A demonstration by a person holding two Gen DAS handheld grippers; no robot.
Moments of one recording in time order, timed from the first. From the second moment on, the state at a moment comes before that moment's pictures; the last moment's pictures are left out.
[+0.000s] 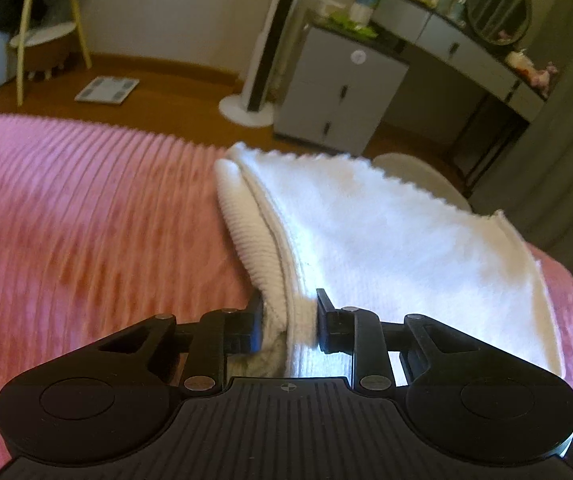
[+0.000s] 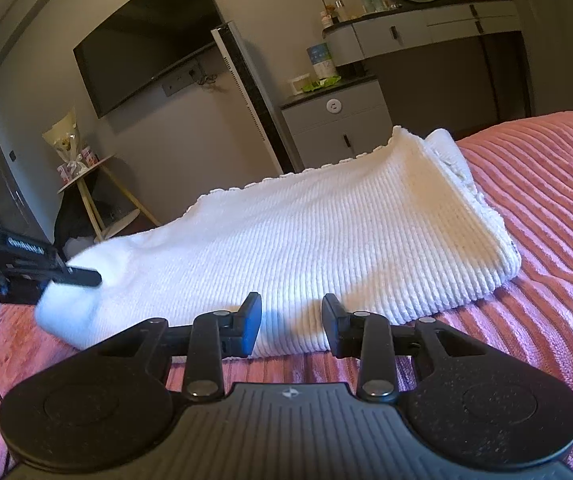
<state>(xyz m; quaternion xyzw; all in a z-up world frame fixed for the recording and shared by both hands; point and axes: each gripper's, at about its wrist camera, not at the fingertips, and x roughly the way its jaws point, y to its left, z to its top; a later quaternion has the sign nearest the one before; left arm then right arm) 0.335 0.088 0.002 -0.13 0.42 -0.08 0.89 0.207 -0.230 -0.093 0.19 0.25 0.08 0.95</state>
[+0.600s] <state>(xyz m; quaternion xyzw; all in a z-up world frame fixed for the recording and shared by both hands) 0.335 -0.109 0.045 0.02 0.36 -0.23 0.90 0.202 -0.274 -0.095 0.28 0.23 0.04 0.93</state>
